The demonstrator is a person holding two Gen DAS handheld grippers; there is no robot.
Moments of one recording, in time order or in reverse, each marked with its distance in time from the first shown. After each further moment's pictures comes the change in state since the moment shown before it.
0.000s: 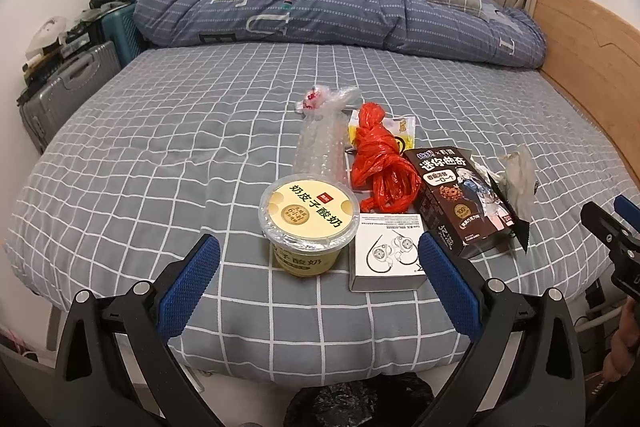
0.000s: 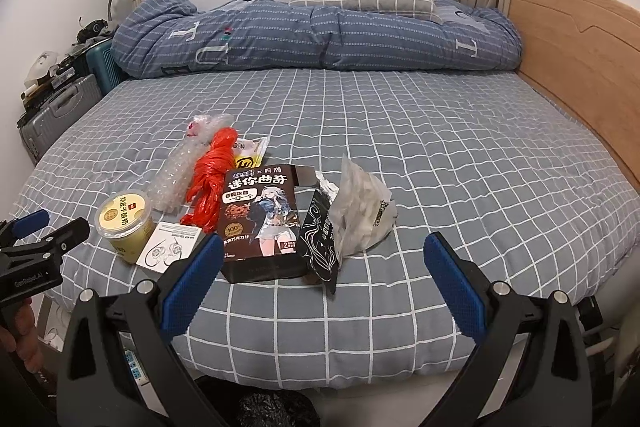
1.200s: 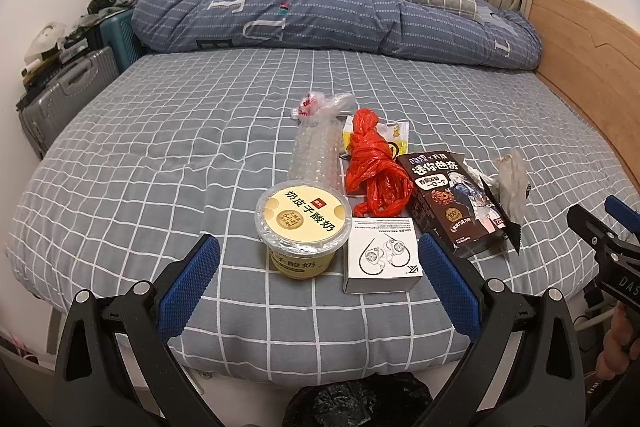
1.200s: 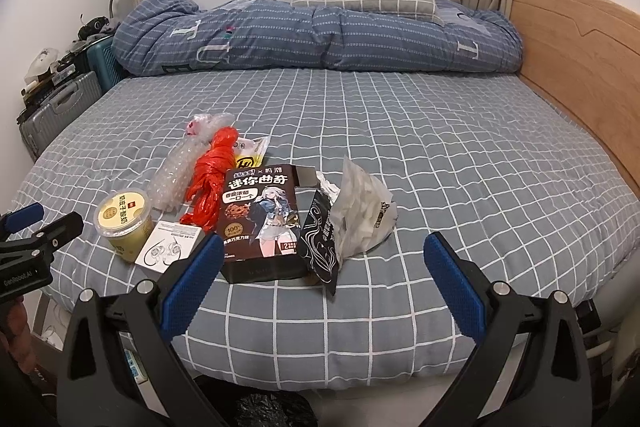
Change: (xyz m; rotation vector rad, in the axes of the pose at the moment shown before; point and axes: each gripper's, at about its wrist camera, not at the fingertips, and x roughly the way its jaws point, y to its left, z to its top) left arm -0.009 -0.007 0.003 0.009 -0.012 -0.006; right arm 0.000 0.002 0.000 -0.012 0.000 -0.002
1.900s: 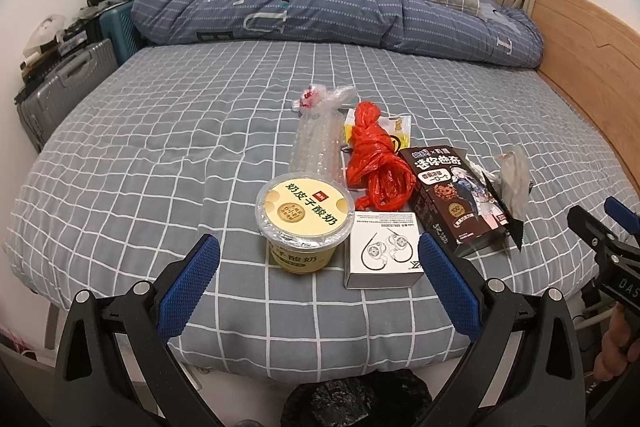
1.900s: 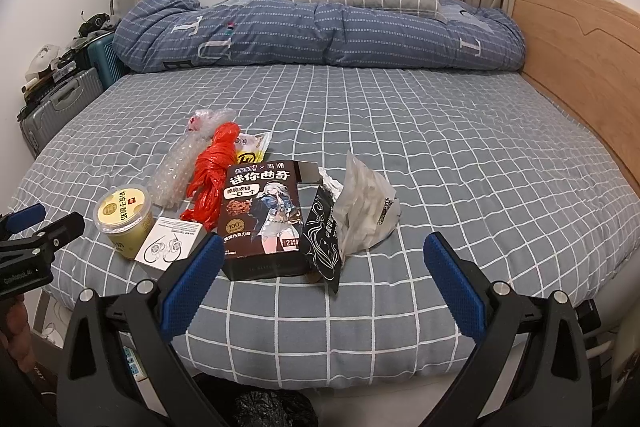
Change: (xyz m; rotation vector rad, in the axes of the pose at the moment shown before) left arm 0.006 0.003 -0.002 -0.011 0.025 -0.001; right arm 0.002 0.003 -0.001 -0.005 0.009 -0.001
